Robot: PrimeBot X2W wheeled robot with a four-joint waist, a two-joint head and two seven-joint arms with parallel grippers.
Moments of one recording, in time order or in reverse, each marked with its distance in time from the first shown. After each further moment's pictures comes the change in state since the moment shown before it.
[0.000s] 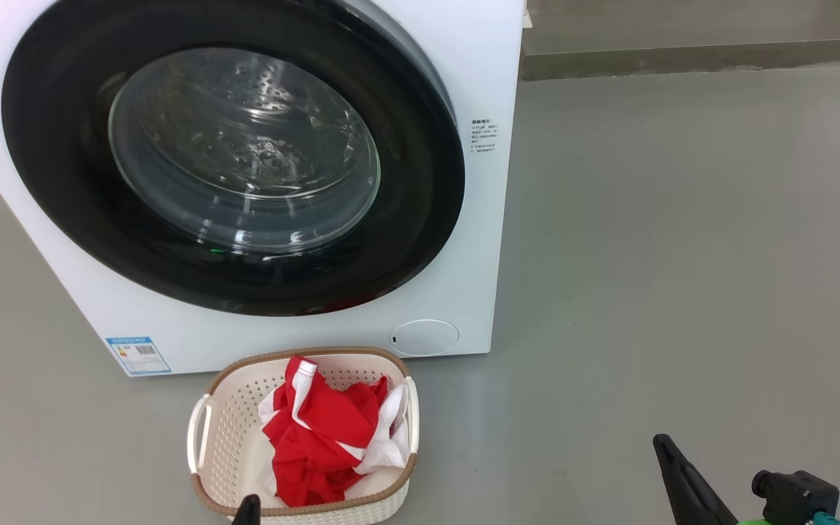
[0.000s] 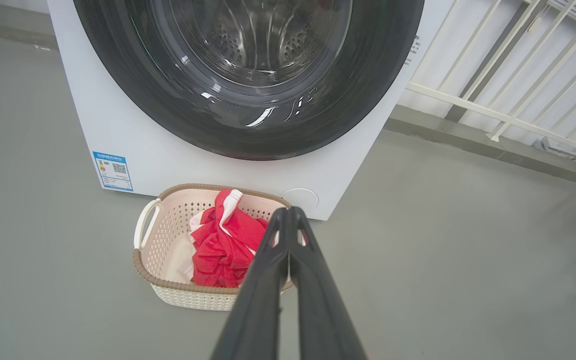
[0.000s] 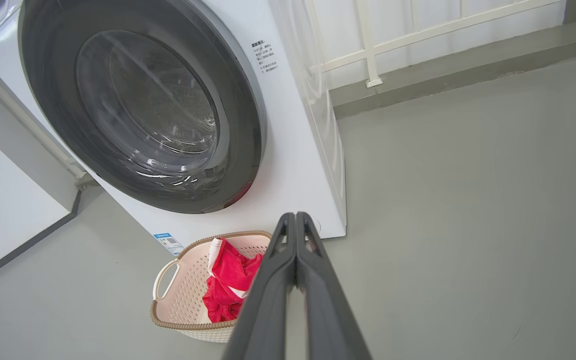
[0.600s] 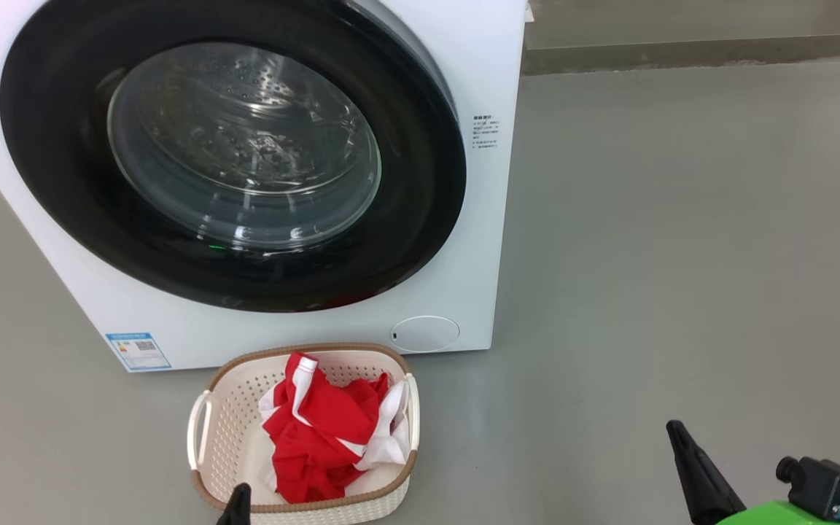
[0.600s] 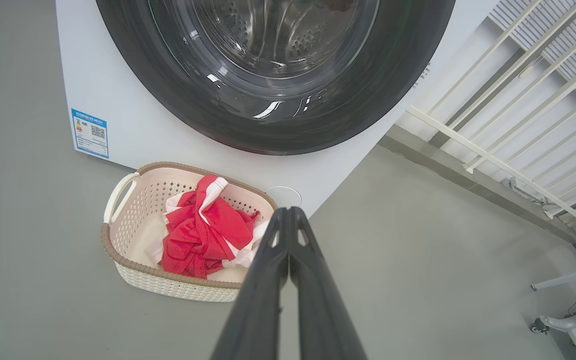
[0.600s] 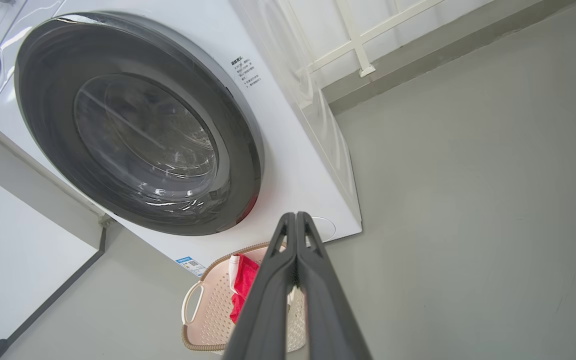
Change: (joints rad) left arm -0.035 -0.005 0.039 0.024 -0.198 -0.041 0.038; right arm -0.027 -0.006 -0.018 0.016 0.198 0.000 0.033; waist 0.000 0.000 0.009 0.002
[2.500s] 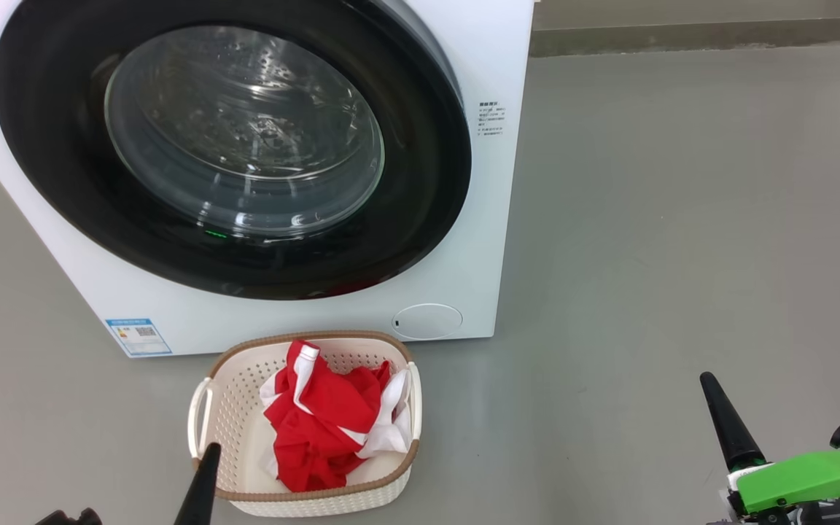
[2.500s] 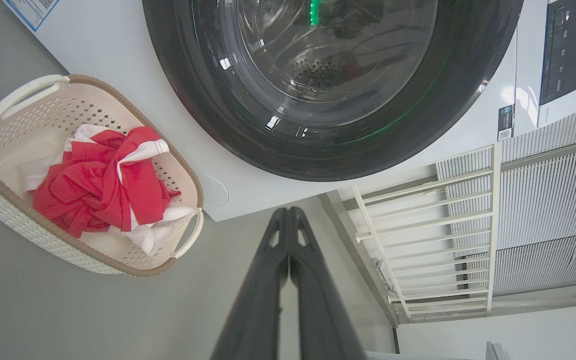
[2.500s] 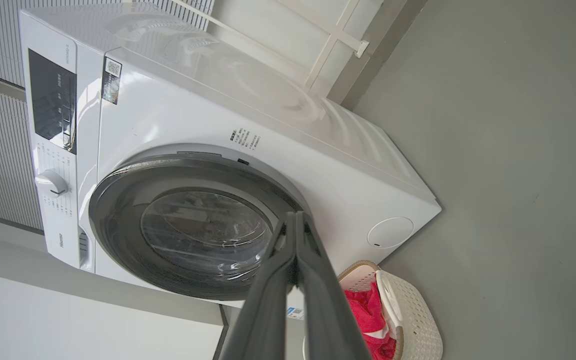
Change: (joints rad) left arm -0.104 -0.024 0.136 0.072 -0.625 -0.117 0.129; right arm -0.119 -0.014 -0.074 0.050 0.610 0.000 0.106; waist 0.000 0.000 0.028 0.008
